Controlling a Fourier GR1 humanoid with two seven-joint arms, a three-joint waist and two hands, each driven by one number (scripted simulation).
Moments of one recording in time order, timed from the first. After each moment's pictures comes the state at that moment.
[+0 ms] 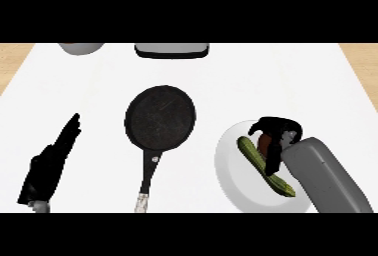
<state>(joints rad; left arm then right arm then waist) 0.07 0.29 -0.02 -1.61 -0.10 0.03 0.15 -0.50 -0.30 0.33 -1.17 0.47 0.77 0.68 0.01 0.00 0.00</state>
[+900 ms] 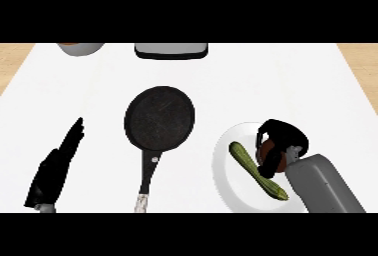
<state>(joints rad) 0.08 0.24 -0.01 -1.59 -0.16 0.02 0.11 -0.36 -0.26 0.27 -1.28 0.65 0.50 0.63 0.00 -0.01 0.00</state>
